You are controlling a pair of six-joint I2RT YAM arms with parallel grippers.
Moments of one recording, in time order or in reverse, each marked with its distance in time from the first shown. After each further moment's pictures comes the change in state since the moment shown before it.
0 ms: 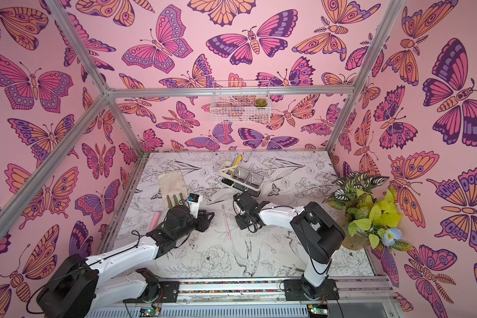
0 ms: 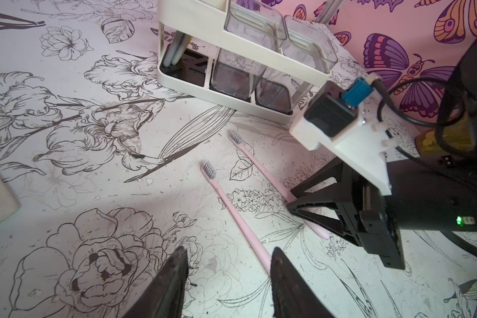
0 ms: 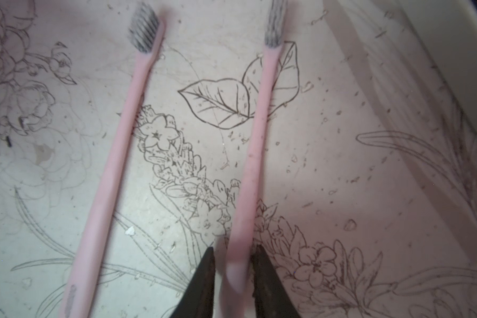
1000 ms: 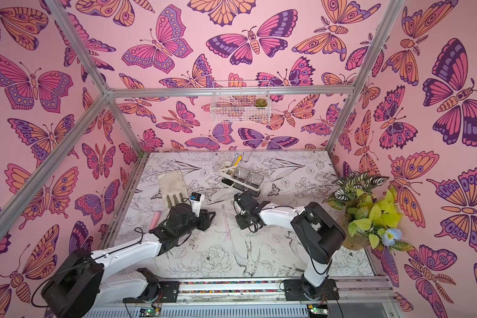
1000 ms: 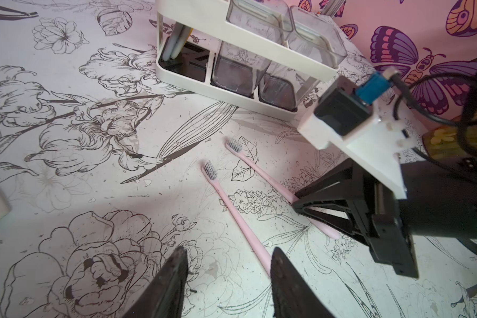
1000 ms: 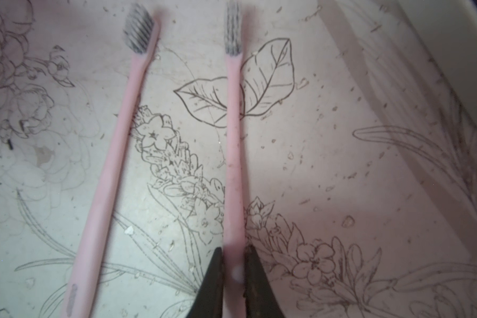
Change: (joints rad) left arm 0.000 0.073 0.041 -0.001 0.004 -0.005; right arm -0.006 -0.023 -0.022 0.004 -0.010 0.016
